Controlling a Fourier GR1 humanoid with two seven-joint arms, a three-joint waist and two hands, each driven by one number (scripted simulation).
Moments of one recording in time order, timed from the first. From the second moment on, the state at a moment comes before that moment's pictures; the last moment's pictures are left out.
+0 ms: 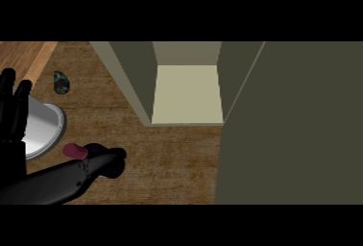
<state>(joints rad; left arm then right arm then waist) -0.34 0.13 -0.21 -2.33 -0.51 0.51 1.04 0.23 -0.18 0.32 -2.52 -0.10 0.05 0.37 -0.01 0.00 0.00</state>
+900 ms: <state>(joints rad) 0.01 0.13 -0.07 -2.32 -0.22 0.46 0.75 0.16 -0.17 0.35 -2.52 -0.09 0.01 0.44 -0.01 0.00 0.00</state>
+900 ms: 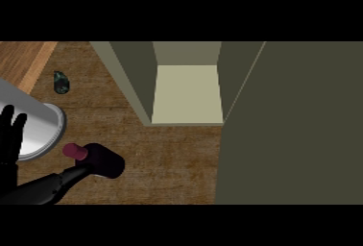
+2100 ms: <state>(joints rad) 0.17 0.08 0.09 -1.83 0.07 0.26 0.19 0.10 -0.18 0.34 -2.52 -0.08 -0.02 0.48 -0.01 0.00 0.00</state>
